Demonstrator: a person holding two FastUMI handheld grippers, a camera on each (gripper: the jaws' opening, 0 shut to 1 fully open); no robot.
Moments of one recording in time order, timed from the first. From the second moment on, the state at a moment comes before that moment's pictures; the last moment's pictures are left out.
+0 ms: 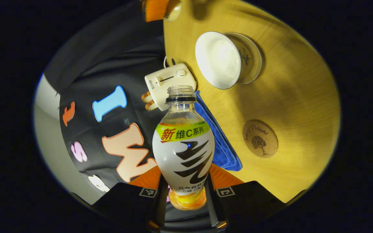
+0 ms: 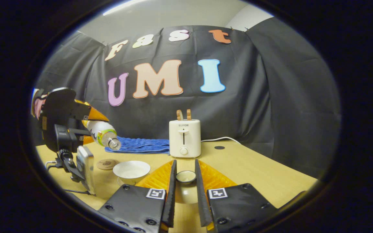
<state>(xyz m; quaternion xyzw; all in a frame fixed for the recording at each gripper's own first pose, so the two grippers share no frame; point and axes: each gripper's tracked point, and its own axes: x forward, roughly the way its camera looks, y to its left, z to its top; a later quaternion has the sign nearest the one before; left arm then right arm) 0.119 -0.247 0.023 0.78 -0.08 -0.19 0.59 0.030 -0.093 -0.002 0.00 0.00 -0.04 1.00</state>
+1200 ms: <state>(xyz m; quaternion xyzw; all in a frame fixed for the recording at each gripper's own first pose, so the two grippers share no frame) 0.136 -0.250 0.005 0.02 0.06 -0.27 0.96 0.031 -0.094 -0.003 0.00 0.00 -0.05 1.00</state>
